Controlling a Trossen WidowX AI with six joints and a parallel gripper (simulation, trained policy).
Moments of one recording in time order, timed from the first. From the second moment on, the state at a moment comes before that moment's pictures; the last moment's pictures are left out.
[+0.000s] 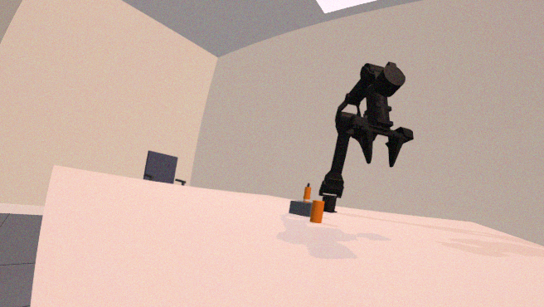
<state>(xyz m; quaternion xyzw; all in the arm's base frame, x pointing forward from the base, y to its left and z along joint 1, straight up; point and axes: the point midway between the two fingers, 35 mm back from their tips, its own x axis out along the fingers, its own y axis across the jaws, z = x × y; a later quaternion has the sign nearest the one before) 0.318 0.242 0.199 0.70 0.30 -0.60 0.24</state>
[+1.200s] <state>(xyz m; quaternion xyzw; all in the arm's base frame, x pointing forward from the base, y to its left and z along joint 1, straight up) 0.371 0.150 0.154 0.67 0.24 -0.67 0.21</state>
